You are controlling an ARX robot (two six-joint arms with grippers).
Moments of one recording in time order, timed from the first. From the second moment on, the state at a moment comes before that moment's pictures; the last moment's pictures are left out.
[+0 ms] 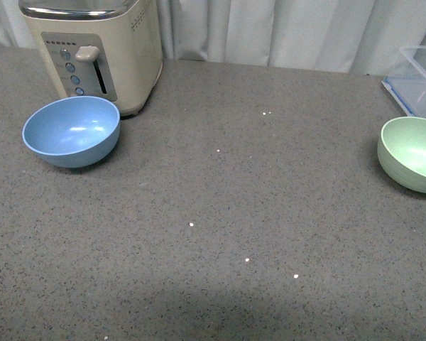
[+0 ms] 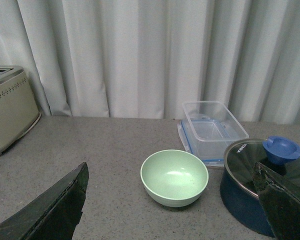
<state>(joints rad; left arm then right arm) 0.00 0.00 0.02 0.00 0.00 0.00 0.00 0.00 0.01 0.00 0.00 0.00</state>
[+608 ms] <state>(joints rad) 0.00 0.00 0.02 0.00 0.00 0.00 0.00 0.00 0.01 0.00 0.00 0.00</state>
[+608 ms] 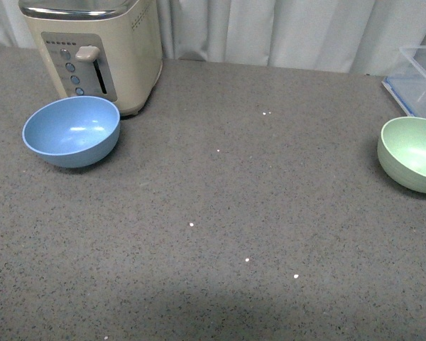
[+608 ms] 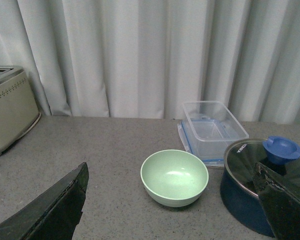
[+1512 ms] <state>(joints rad) 0.00 0.00 0.02 0.00 0.00 0.00 0.00 0.00 0.01 0.00 0.00 0.00</state>
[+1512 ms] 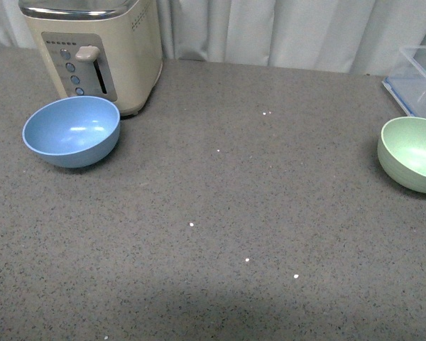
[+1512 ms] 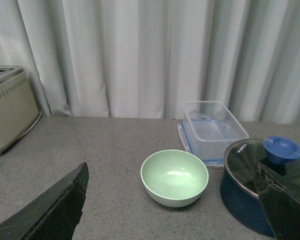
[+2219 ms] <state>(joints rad) -0.07 1.23 0.28 0.57 -0.14 -0.39 0.00 0.00 0.01 0.00 0.00 0.00</state>
